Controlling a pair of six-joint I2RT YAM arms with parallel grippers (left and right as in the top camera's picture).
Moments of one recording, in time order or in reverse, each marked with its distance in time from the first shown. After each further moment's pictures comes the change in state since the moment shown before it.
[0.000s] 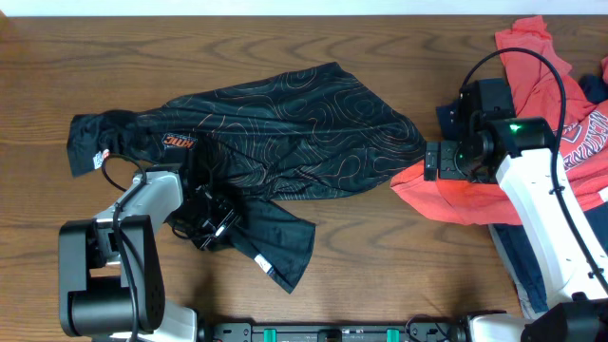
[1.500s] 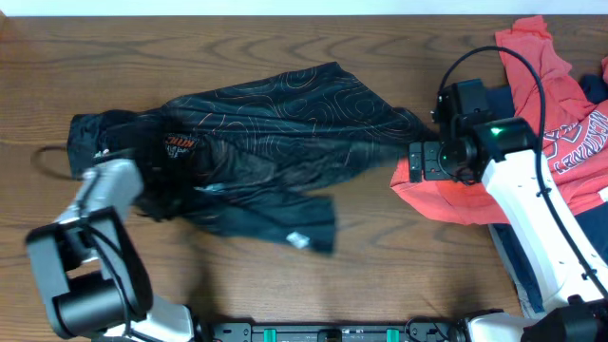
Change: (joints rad) left arm 0.280 0.034 0.159 0.125 -0.230 0.043; right arm 0.084 0.000 0.000 0.027 0.000 0.000
